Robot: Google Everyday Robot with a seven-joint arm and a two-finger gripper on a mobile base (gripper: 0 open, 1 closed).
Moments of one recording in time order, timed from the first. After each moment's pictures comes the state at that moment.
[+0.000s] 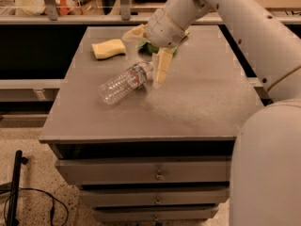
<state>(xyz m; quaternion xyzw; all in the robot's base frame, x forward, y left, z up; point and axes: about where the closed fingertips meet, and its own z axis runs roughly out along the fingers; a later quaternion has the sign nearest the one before) 0.619 0.011 0.902 -0.83 0.45 0.19 0.28</state>
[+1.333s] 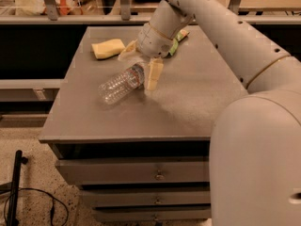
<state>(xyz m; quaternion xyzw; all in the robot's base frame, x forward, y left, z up) 0.627 0.029 0.856 -0.85 0.44 0.20 0.22</state>
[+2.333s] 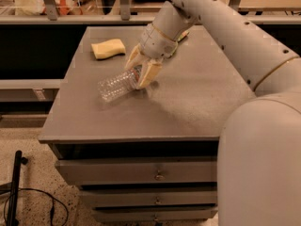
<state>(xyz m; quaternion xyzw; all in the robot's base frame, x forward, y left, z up) 0.623 0.024 0.857 -0.84 0.44 0.20 0.23</state>
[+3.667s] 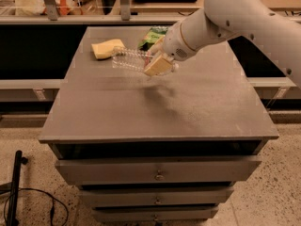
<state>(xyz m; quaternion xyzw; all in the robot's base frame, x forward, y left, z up) 0.654 -0.028 0.890 -0.62 0.68 0.12 0.39</state>
